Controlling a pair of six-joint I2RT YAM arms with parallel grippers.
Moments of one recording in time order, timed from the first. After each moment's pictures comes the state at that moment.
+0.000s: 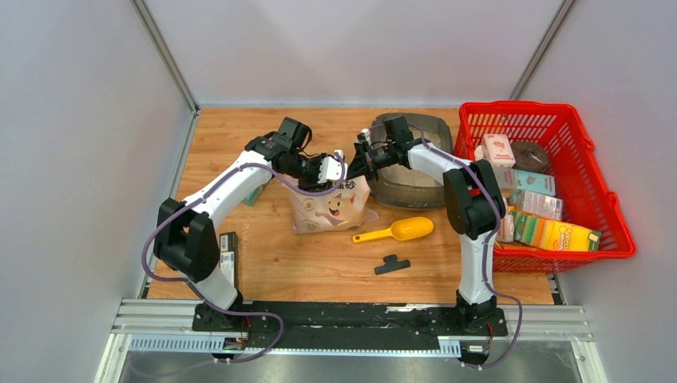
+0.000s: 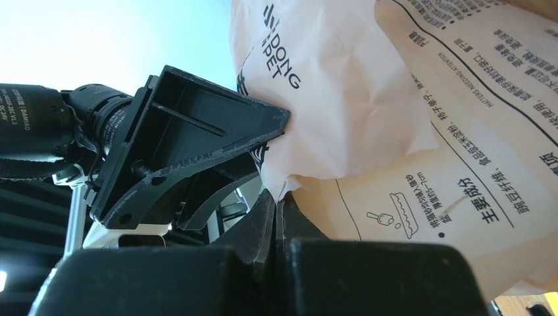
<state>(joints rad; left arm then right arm) -0.48 1.64 1.39 -0.77 0.64 1.16 0.37 2.09 1.51 -0.24 -1.34 1.01</state>
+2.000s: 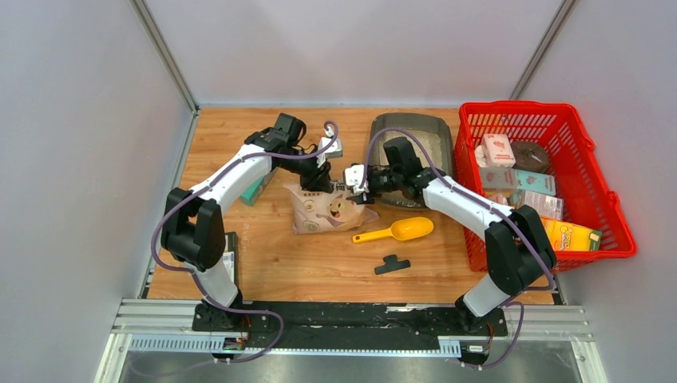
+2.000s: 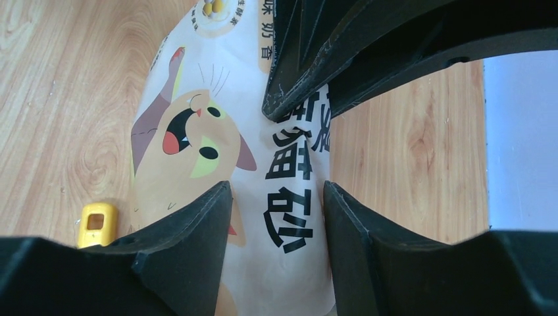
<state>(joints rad) -0.42 1.72 1.42 -0.74 0.83 0.74 0.55 1.58 1.08 -0.15 -0.78 -1.03</state>
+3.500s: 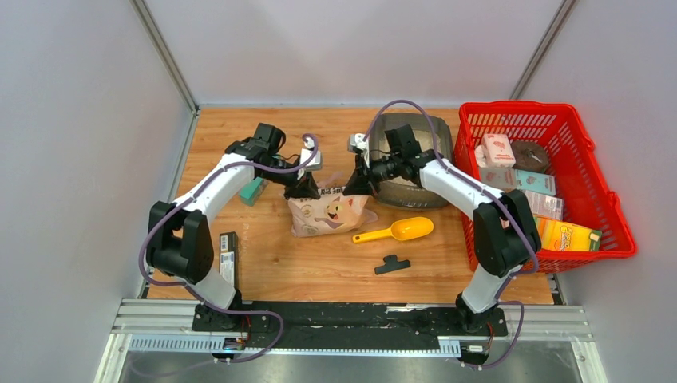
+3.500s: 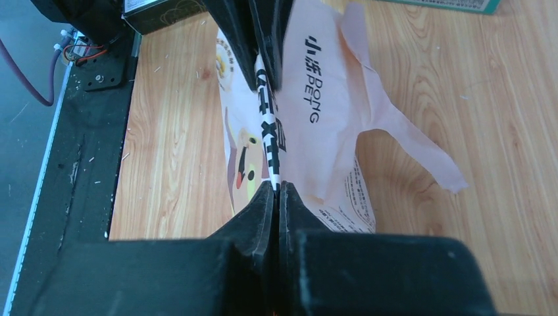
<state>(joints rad) -0.31 1.61 1.27 -0.81 0.98 1.00 0.47 1.71 1.26 -0.30 -1.03 -0.46</state>
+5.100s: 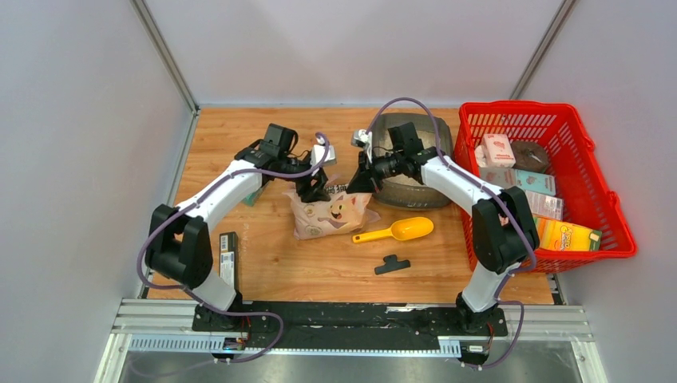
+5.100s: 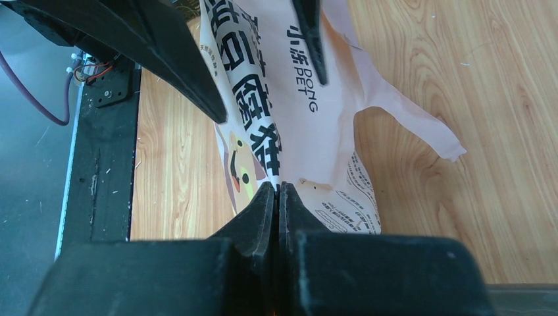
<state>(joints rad) -0.40 1.54 1.20 -0.57 0.81 0.73 0.44 1.75 1.29 -0.32 -1.03 -0.36</state>
